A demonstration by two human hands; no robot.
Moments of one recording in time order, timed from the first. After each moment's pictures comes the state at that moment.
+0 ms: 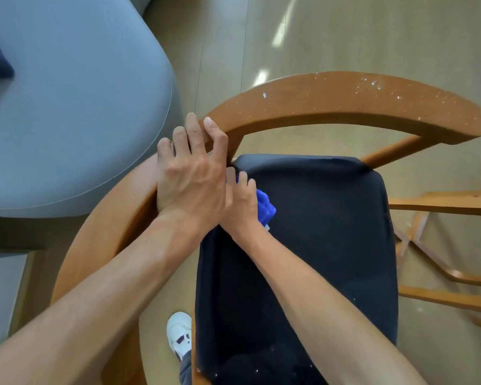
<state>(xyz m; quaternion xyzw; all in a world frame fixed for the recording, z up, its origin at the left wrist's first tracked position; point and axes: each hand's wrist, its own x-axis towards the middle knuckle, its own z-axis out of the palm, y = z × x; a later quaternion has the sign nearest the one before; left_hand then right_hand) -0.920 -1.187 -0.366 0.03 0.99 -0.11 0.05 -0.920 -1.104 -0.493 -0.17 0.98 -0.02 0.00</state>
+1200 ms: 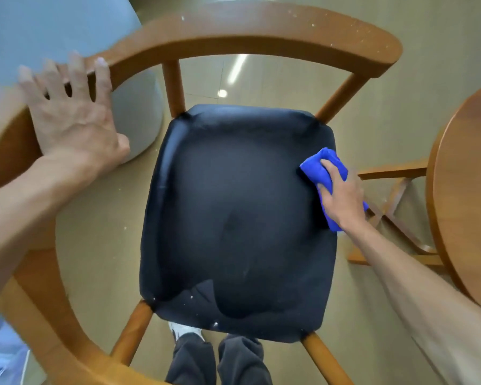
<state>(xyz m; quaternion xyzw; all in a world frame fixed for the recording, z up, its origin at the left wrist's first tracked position) -0.859 -1.179 -0.347 -0.07 0.99 -0.13 0.02 -0.836 -0.772 -0.485 0.01 0.99 -0.14 0.07</state>
